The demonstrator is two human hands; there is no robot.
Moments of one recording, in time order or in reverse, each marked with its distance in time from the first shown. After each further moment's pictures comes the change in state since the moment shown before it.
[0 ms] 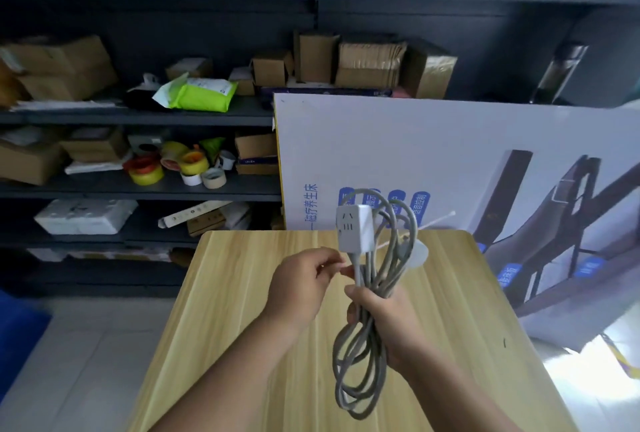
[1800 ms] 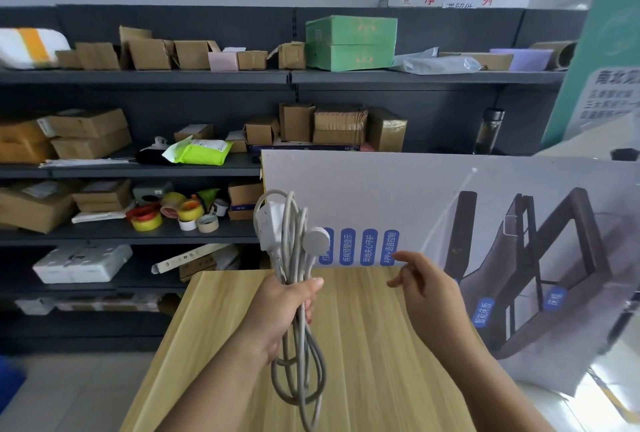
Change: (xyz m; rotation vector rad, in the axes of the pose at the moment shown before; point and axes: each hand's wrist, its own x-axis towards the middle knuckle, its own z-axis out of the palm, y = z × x) left_hand -0.081 0.094 -0.015 -0.636 -0.054 -0.266; right_hand -0.097 -0.083 -0.082 -0.747 0.384 -0.488
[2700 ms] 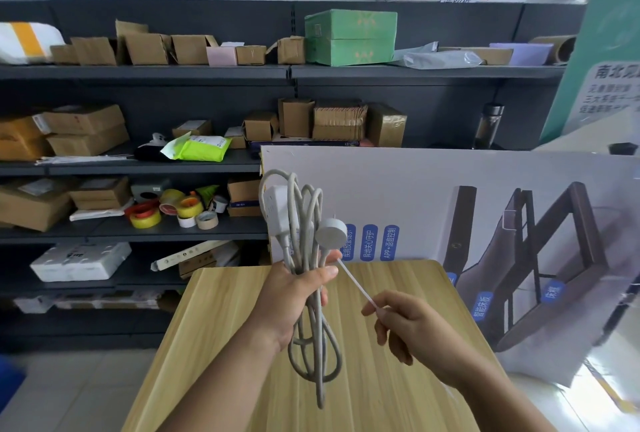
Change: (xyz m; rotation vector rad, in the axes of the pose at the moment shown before) left_hand -0.008 0.016 0.006 -0.019 -0.089 0.128; right_hand -0.024 0.000 0.004 0.326 -0.610 0.264
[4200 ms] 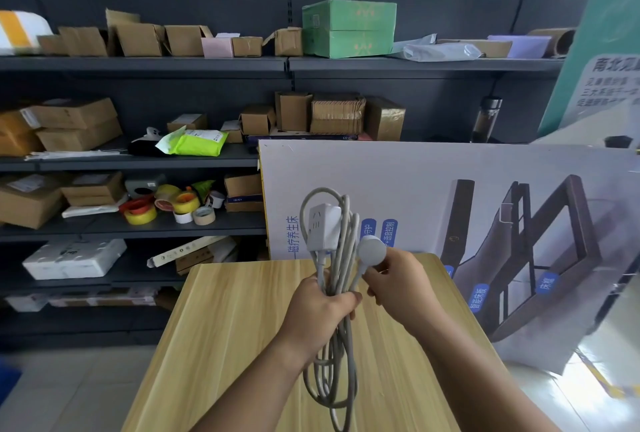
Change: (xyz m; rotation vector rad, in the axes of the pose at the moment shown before) left_hand -0.006 -0.025 0.019 0.293 -0.004 -0.053; right_hand 0.037 -0.035 0.021 -0.339 0.416 -0.089
